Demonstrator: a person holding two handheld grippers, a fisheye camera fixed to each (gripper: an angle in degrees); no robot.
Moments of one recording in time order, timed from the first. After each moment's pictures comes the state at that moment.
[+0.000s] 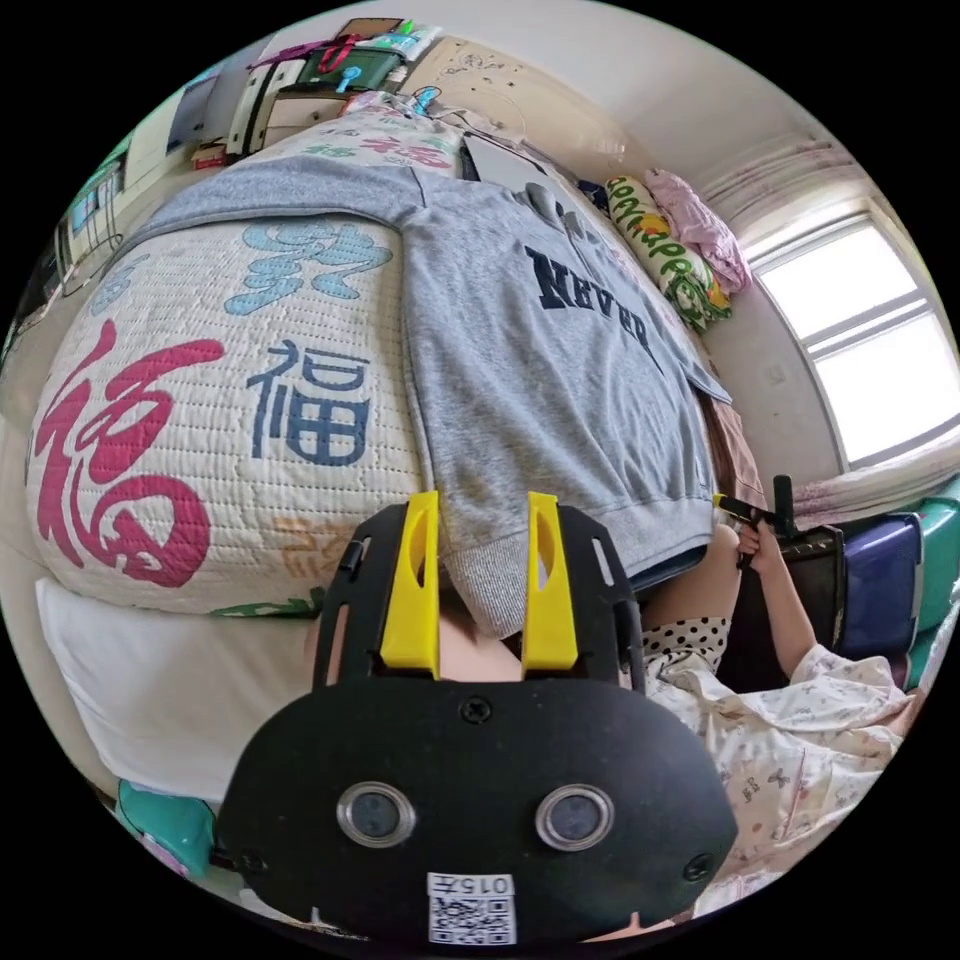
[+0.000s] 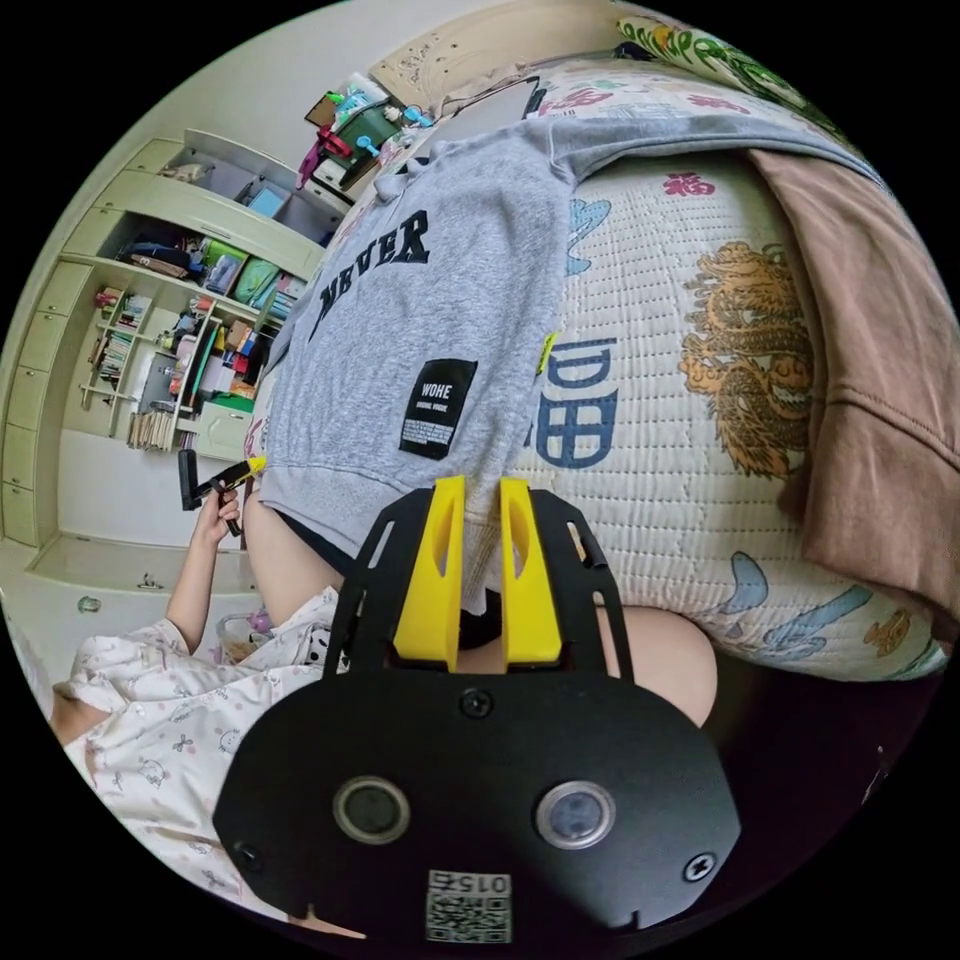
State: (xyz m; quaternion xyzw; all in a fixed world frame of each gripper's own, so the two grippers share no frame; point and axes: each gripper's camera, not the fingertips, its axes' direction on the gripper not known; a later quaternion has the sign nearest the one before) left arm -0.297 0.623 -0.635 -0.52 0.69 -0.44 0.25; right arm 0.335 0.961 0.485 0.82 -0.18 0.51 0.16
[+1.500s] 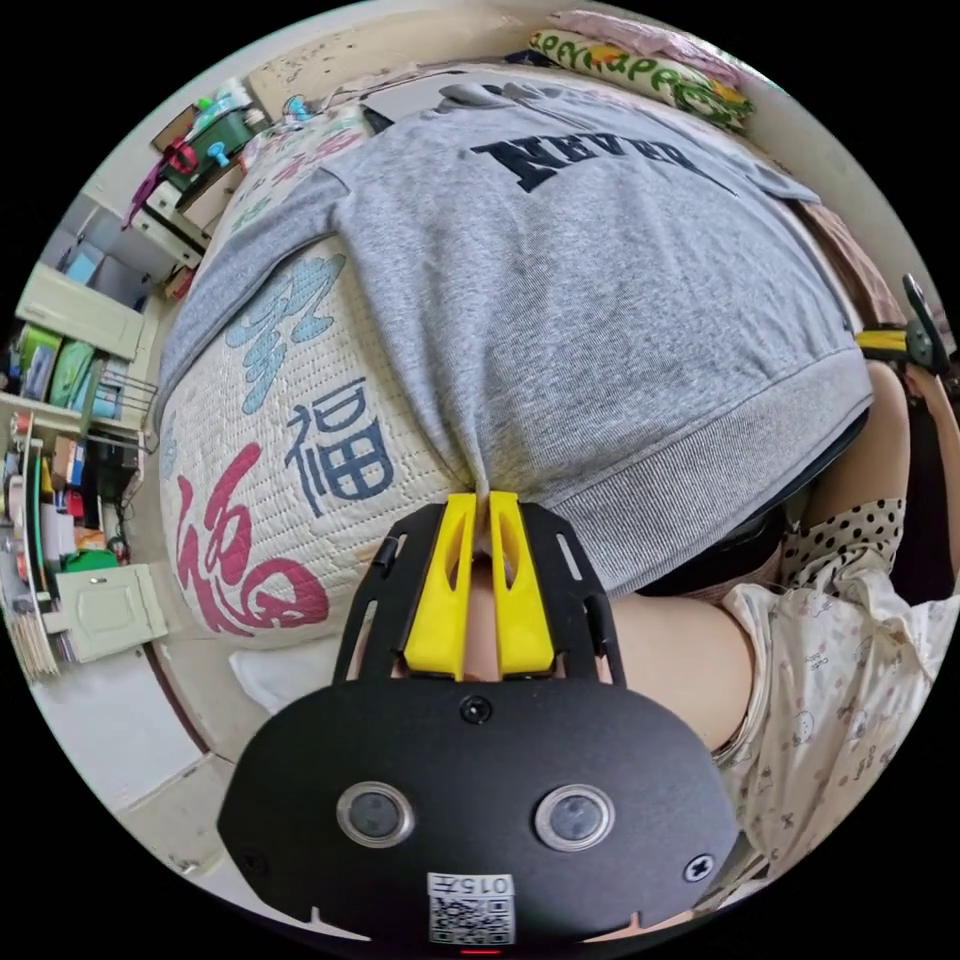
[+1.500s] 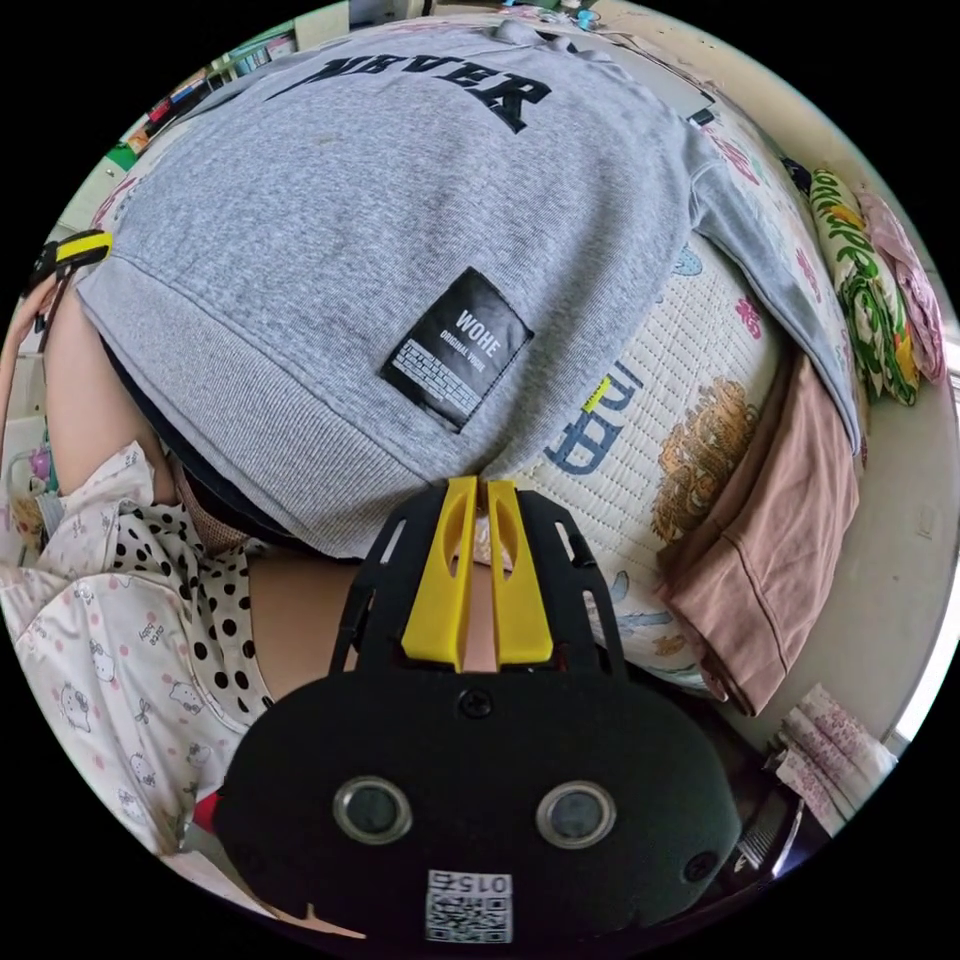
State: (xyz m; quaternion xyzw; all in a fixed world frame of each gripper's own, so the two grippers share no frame) left arm -0.381 0.488 -0.516 -0.51 0.73 -0.13 0.42; right arm 0.406 1.011 0.290 0.57 -0.05 0.69 0.45
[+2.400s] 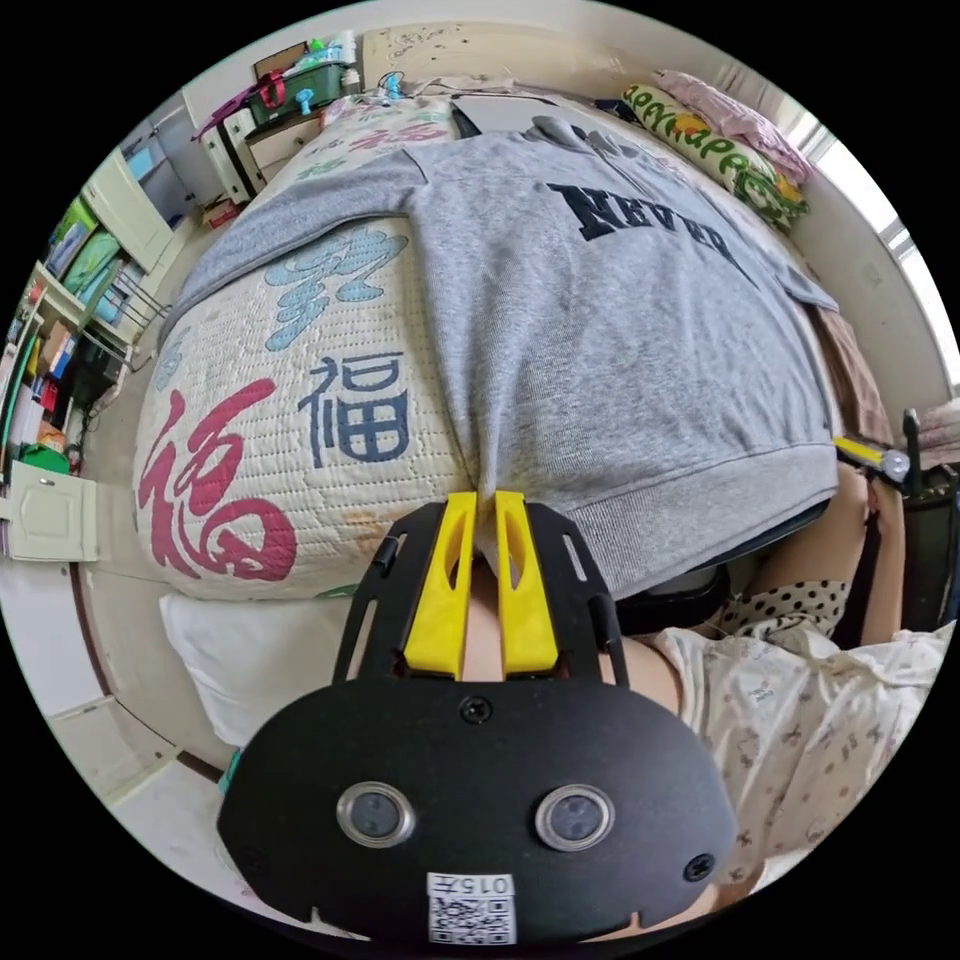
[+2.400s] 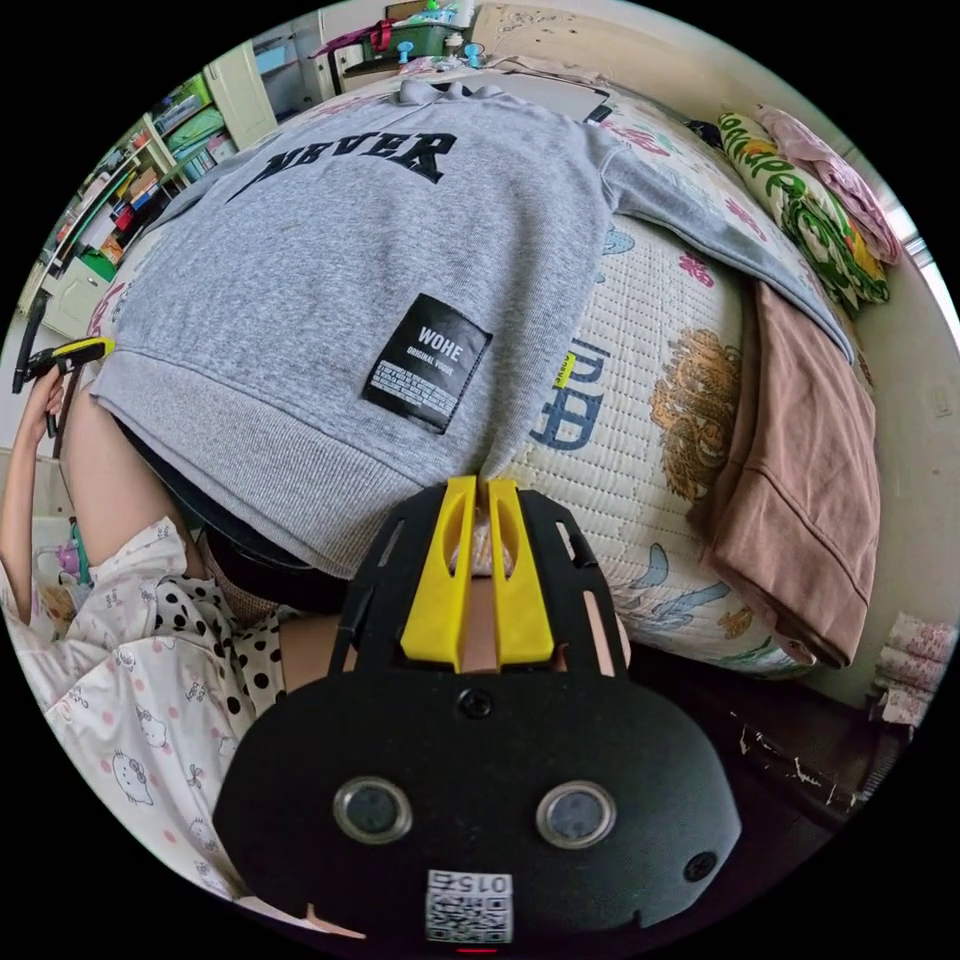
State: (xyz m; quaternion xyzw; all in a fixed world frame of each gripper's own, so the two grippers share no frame) left arm -0.472 0.556 -0.547 -0.57 0.69 -0.25 0.37; right arm 0.383 0.958 0.288 0.63 -0.06 0.71 0.31
